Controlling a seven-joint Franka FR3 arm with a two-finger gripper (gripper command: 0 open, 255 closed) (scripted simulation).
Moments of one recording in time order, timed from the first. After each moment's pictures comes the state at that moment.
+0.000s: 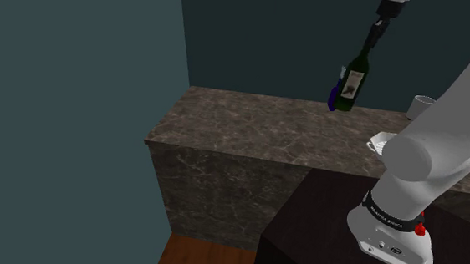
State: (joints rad) arm -0.51 -0.07 -0.55 -1.80 0.03 1.82 -1.01
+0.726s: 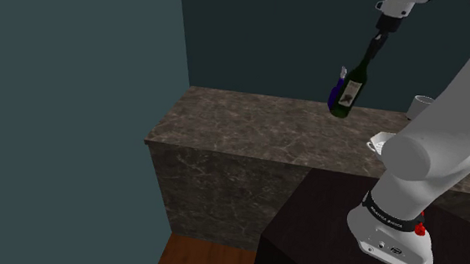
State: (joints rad) arm -0.53 -0.04 -0.58 -1.89 0.05 1.94 -1.06
